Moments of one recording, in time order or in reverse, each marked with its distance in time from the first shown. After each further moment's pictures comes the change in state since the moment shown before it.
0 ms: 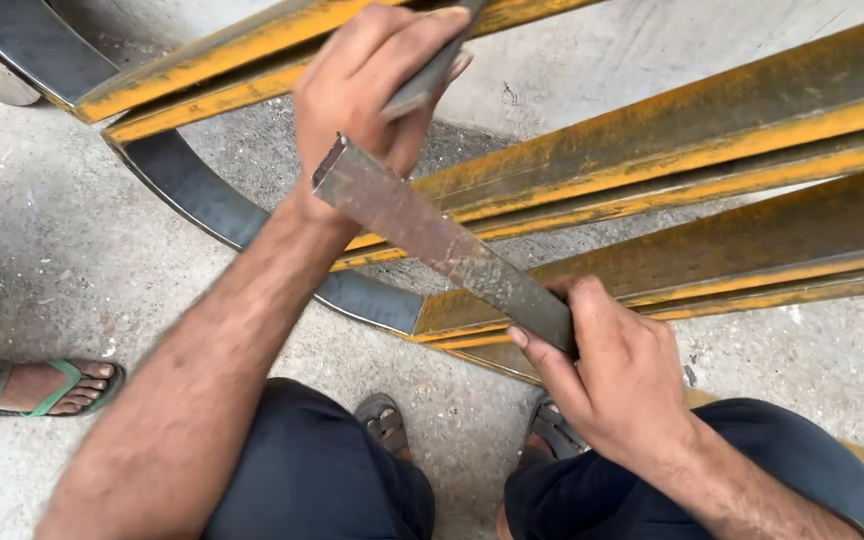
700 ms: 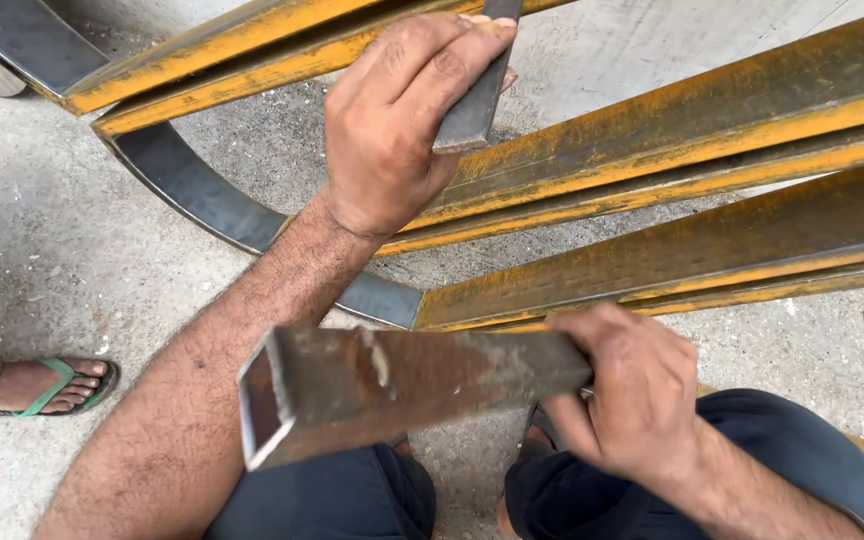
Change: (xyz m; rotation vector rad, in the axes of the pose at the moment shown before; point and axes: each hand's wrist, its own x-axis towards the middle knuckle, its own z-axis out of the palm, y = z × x) left_hand -0.001 0.017 0.002 -0.027 -0.001 0.077; right_hand -0.013 0.005 0.003 -0.012 0.147 -0.407
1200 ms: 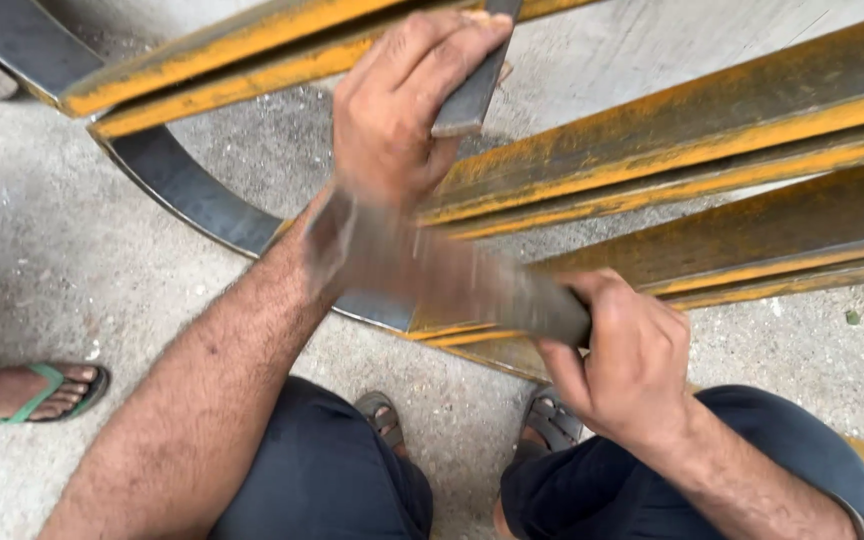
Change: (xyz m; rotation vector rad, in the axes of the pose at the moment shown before) left_hand -0.005 -0.012 0.011 -0.022 0.028 -0.011; right_hand 0.016 0.006 0.005 -0.209 -0.006 0.192
